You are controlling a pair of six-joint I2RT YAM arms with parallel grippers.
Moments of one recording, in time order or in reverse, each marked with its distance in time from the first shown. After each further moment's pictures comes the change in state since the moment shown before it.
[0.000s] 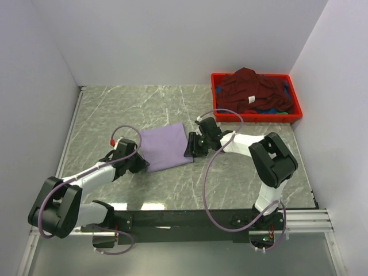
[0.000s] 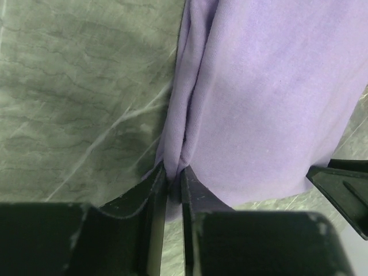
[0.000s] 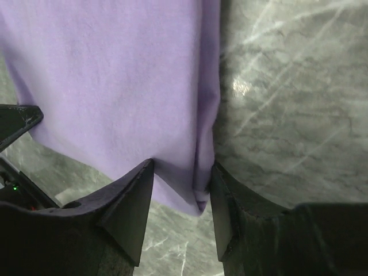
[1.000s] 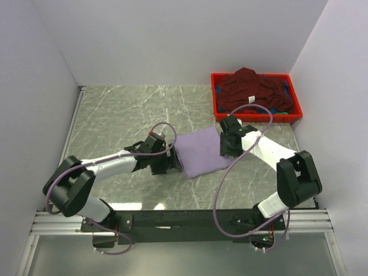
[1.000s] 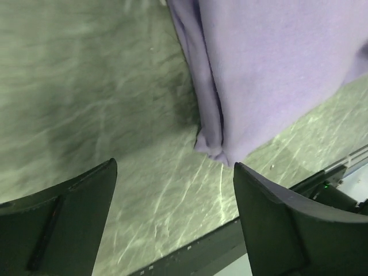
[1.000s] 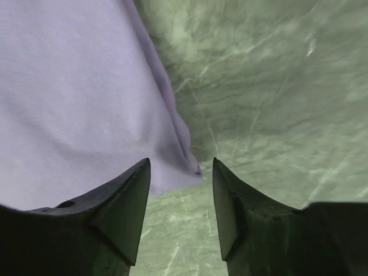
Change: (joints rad) left arm -0.323 0.244 0.281 -0.072 0.172 0.156; right arm -0.158 -0.272 -0.051 -0.524 0.533 -0.131
